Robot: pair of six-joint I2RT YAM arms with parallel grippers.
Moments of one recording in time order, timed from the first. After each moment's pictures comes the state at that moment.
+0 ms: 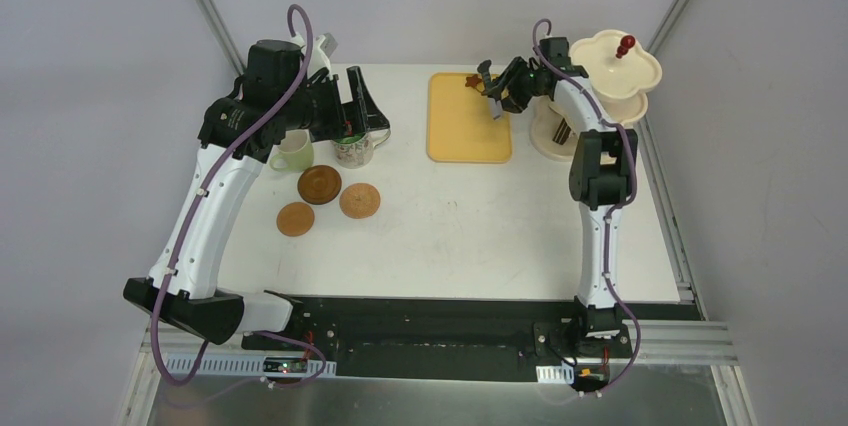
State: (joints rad) left arm -0.33 1.32 1.70 -0.97 0.35 -0.50; right arm 0.12 2.39 2.14 -0.60 -0.55 0.77
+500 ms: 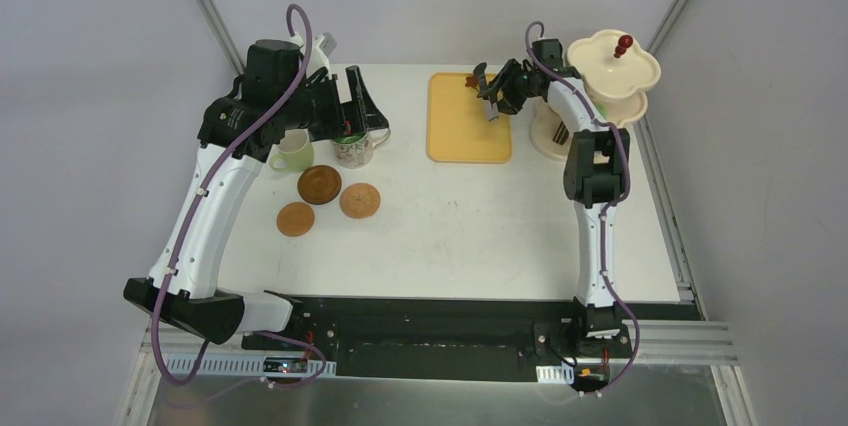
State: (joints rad) left arm -0.33 1.32 1.70 -0.97 0.35 -0.49; right arm 0.14 2.45 2.20 -0.61 -0.53 0.77
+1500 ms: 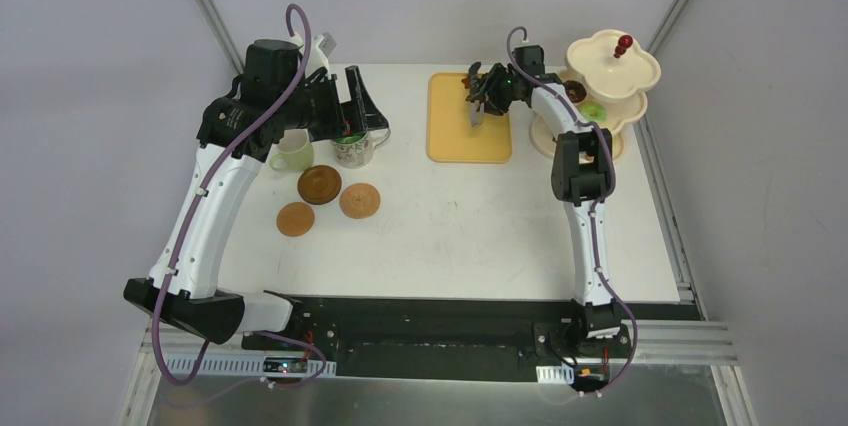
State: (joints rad) left arm -0.32 1.32 1.70 -0.97 0.36 -0.49; right arm 0.20 2.55 2.27 -0.52 -0.45 0.76
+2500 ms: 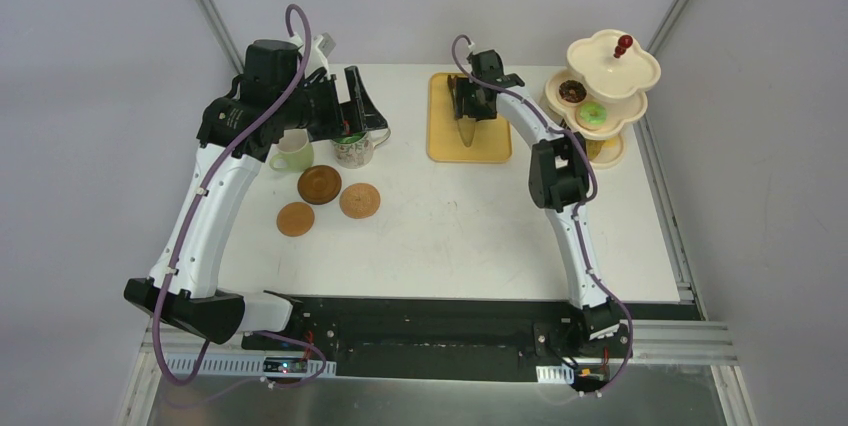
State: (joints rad) left arm -0.31 1.32 1.70 -0.98 0.36 -0.48; right arm 0.37 2.57 2.34 -0.67 -0.04 0.29
